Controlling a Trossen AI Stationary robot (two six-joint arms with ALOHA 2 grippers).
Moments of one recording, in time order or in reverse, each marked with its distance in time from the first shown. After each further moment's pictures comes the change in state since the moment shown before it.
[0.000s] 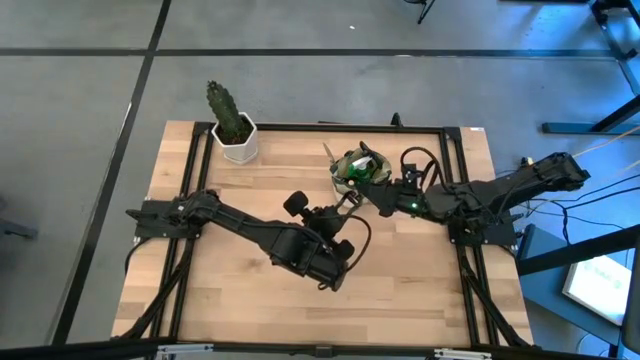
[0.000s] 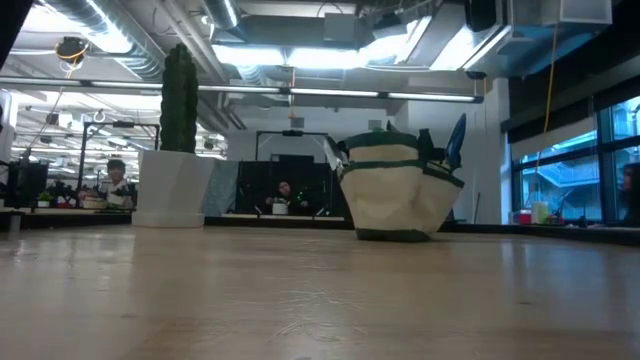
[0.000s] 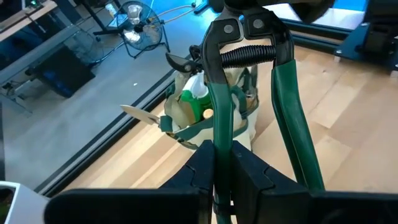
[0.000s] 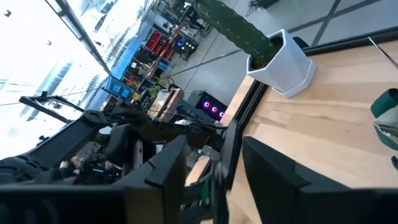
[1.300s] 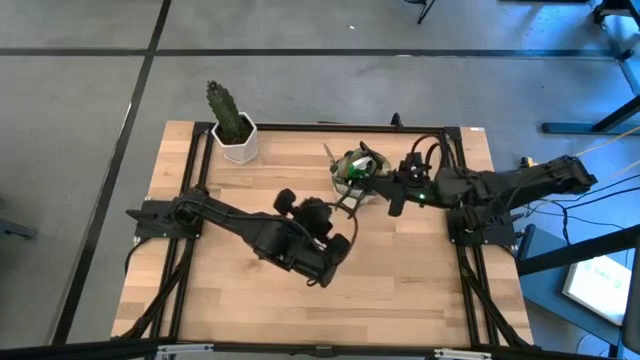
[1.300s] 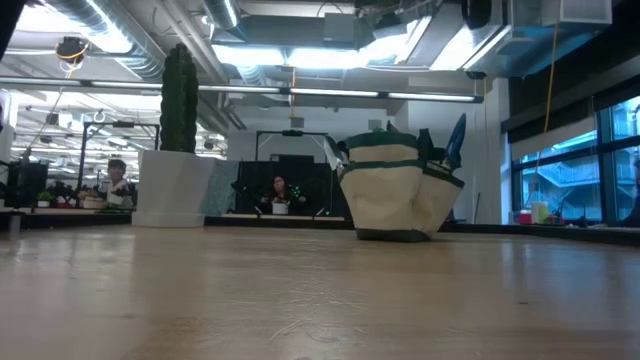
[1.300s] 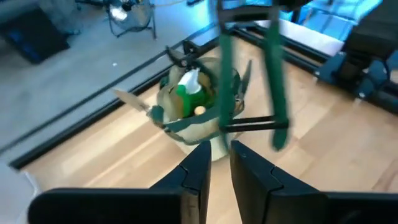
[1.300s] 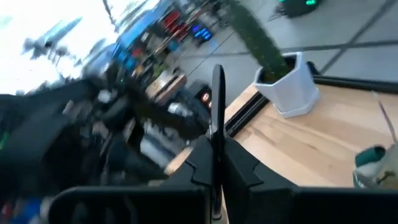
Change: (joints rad) left arm -0.014 -0.068 0.002 -0.008 0.062 -0.142; right arm -0.087 -0.083 0.000 -0.043 -0.153 -0.275
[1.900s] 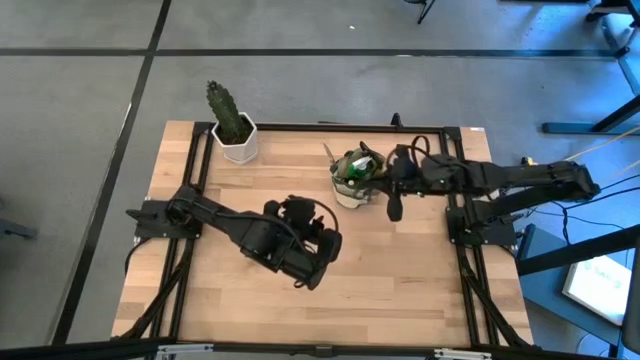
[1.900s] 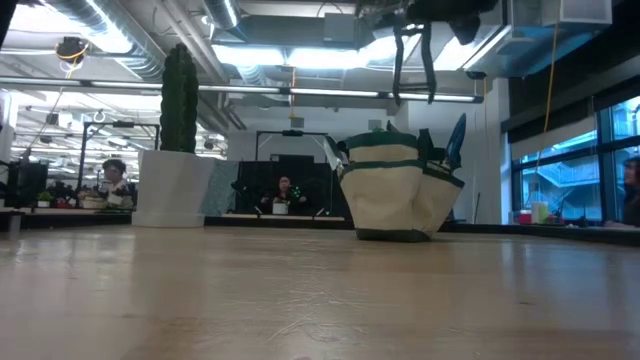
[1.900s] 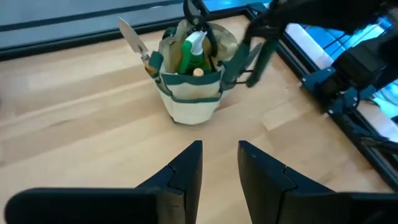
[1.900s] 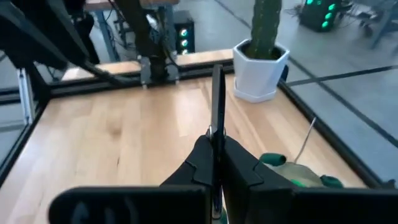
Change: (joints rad) left arm -0.025 -0.056 -0.010 -0.092 0.129 -0.431; right arm -0.173 -0.032 0.000 -0.272 -0.292 -0.660
